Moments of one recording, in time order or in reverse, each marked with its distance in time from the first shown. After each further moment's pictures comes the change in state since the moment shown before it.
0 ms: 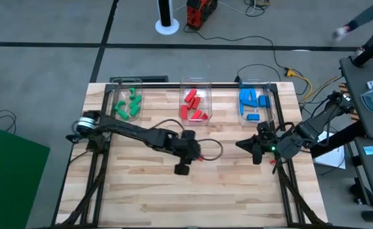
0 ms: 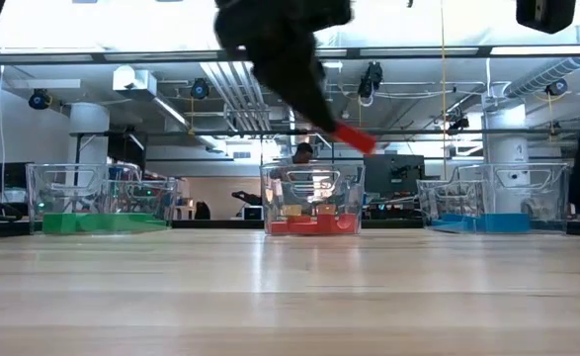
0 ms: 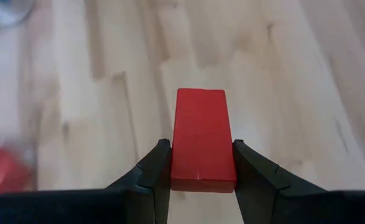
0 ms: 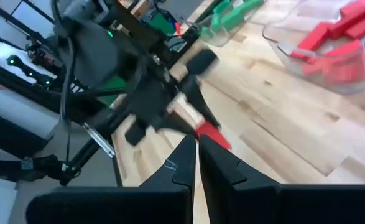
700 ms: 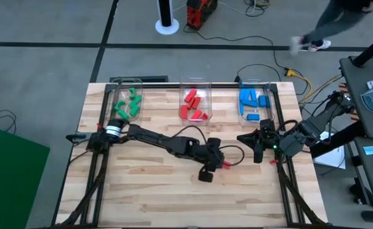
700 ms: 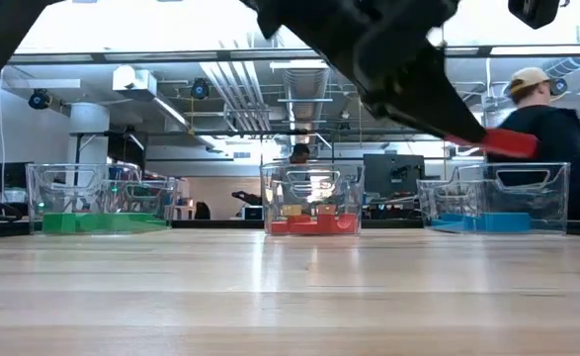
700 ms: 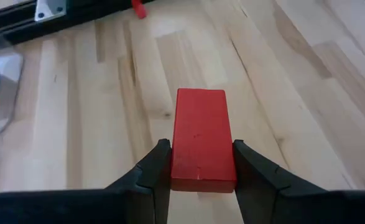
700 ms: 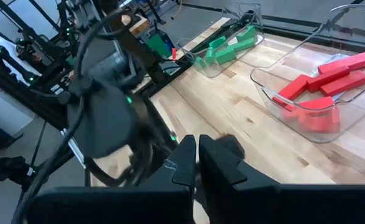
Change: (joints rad) left arm -0.002 0.308 0.246 0.300 0.044 0.059; right arm 0.000 -0.026 0.000 0.016 0.090 -0.210
